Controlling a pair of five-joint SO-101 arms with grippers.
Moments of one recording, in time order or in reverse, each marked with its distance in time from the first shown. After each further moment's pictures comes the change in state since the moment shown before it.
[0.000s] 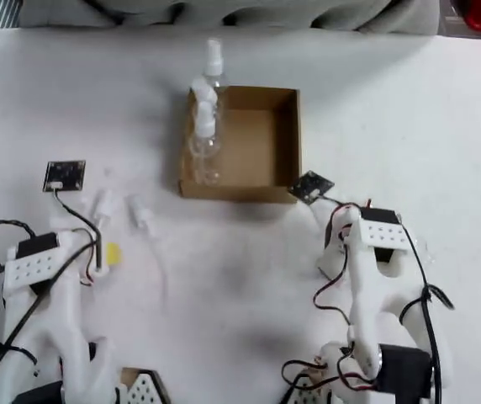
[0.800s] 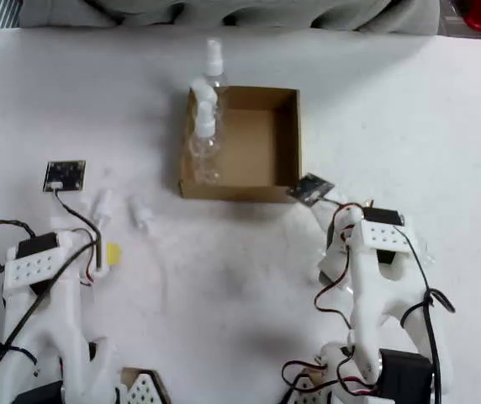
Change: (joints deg) left arm 0.0 0.0 0.0 0.0 0.0; right arm 1.6 -1.2 -1.3 2.0 -1.8
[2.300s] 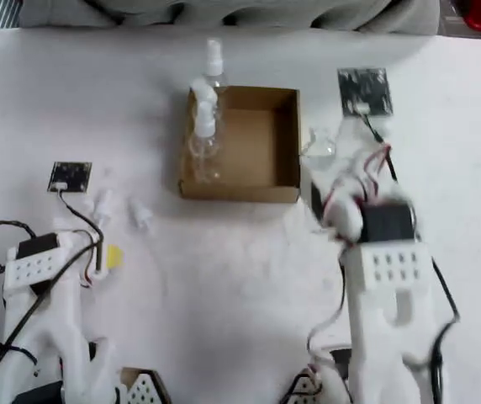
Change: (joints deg) left arm 0.0 0.0 0.3 0.0 -3.6; right arm -13.7 -23.8 -18.6 -1.9 -49.0
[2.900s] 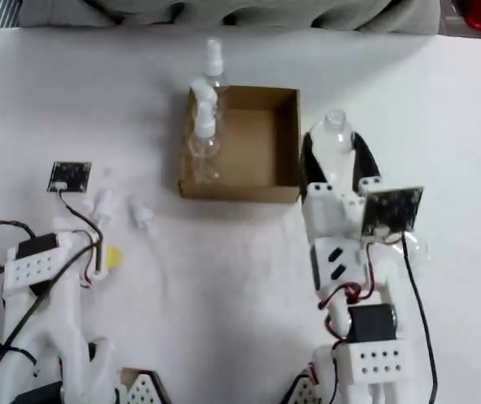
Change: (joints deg) left arm 0.0 0.0 0.0 0.0 0.0; right arm 1.2 -35.8 44.3 -53.8 0.0
